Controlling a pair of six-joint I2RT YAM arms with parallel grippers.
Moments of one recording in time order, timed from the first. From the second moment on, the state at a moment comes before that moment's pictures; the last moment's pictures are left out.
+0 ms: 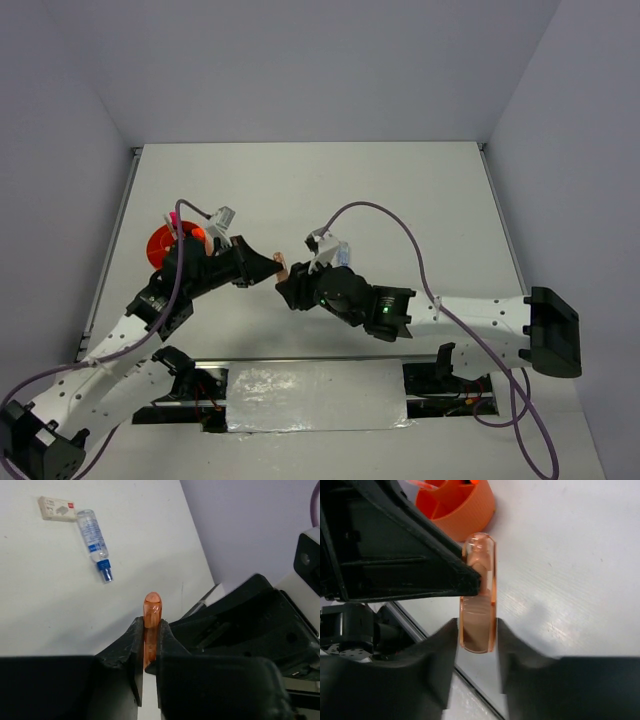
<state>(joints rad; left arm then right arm) -0.52 0.72 0.55 -0.07 0.36 -0.84 1.26 1.24 0.80 0.11 0.42 0.60</state>
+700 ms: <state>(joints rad) -0.48 0.91 0.76 -0.46 -0.55 0.23 1.12 0.90 0.53 0.16 0.38 0.56</state>
